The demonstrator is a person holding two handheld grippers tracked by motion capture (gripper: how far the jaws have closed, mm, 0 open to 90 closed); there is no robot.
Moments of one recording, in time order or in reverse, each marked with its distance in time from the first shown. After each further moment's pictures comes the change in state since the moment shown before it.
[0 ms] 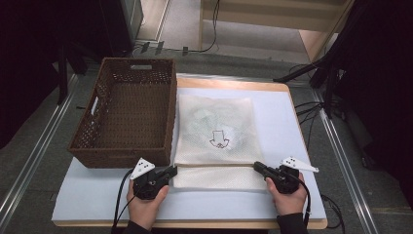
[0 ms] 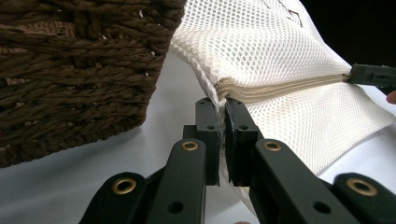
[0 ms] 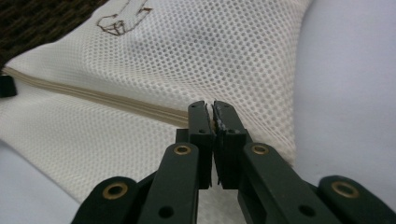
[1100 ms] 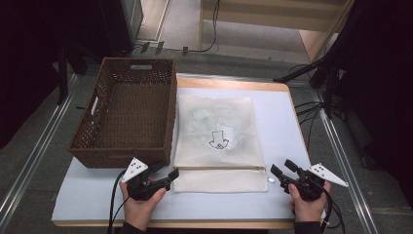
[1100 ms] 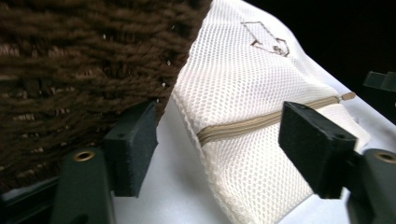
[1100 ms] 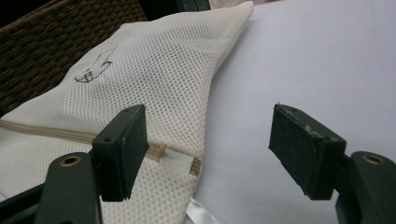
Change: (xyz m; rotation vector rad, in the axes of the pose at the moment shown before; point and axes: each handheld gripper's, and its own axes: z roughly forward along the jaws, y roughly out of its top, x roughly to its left) left arm 0.002 0.004 -0.018 -0.091 -0.006 0.052; right arm -0.028 -0.008 -0.049 -0.189 -0.078 0.033
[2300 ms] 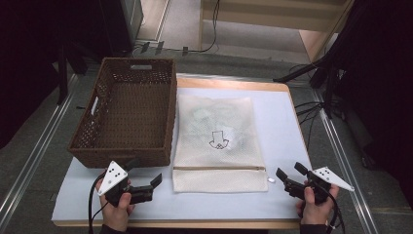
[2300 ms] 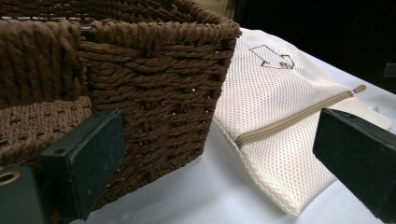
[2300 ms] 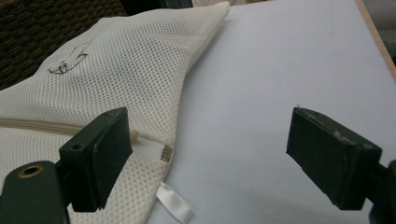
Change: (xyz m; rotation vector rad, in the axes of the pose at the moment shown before) left arm 0.019 0.009 -0.044 -0.091 0.042 0.178; right arm -0.008 -0.003 -0.011 0.000 -0.081 -0.033
